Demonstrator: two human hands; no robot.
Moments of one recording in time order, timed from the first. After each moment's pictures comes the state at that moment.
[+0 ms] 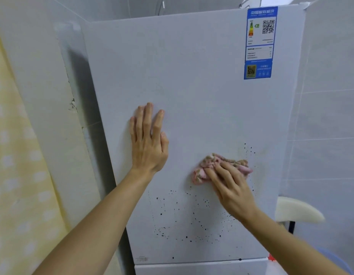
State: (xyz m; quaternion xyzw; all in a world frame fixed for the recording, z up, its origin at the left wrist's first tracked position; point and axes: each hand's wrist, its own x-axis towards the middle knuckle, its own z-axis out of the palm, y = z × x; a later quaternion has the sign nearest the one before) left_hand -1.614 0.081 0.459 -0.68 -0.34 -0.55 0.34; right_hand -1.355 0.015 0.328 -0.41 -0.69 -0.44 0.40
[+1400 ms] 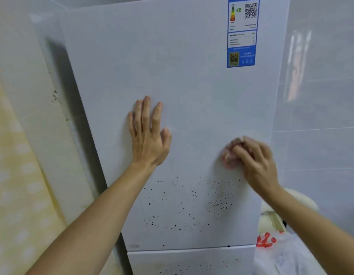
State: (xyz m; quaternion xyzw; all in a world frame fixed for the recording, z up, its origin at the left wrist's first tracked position) left_hand -1.571 0.068 0.453 -0.68 -0.38 -0.54 0.33; right_hand -1.253 0.007 0.355 -0.43 -0.64 -0.45 0.45
